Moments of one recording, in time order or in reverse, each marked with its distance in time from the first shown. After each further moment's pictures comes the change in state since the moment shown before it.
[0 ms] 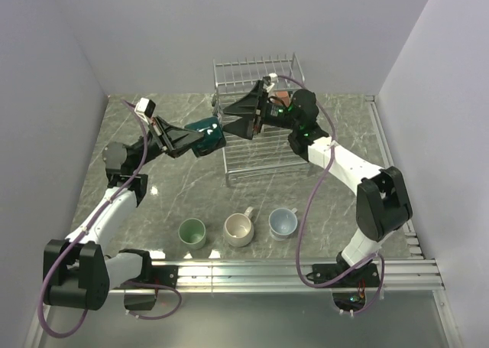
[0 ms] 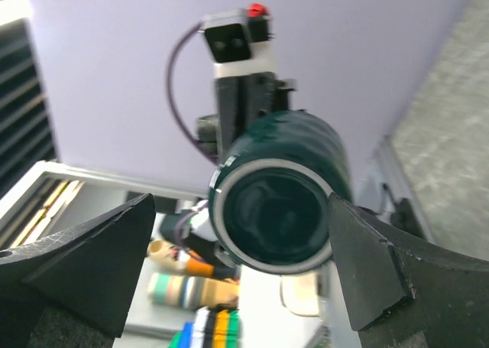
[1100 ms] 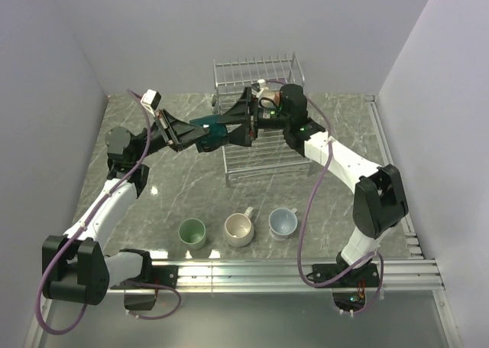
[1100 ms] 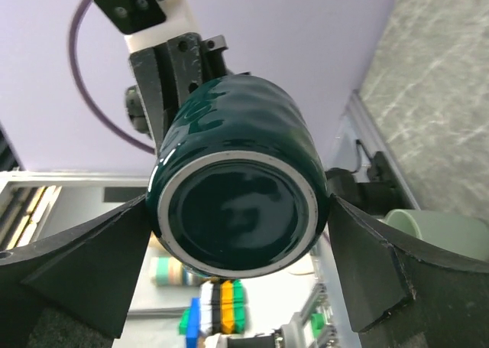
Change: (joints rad) left arm -0.025 0.035 0.119 -0.218 0.034 0.177; right arm 0.030 0.042 0.109 -0.344 -0.062 -0.163
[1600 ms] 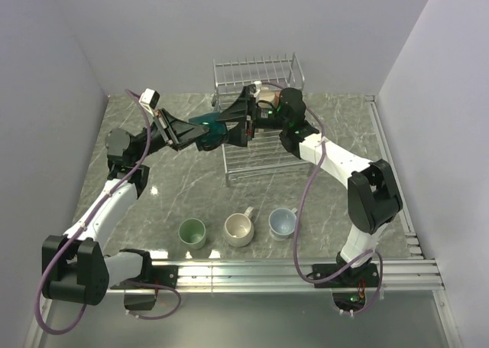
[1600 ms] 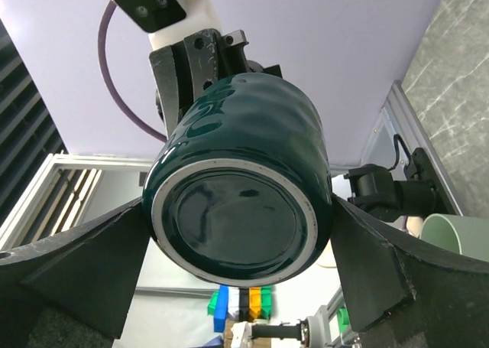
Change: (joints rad) left arm -0.007 0.000 -0.006 0.066 -0.016 -0.015; right arm 0.010 0.046 -0.040 0.274 -0.038 0.221
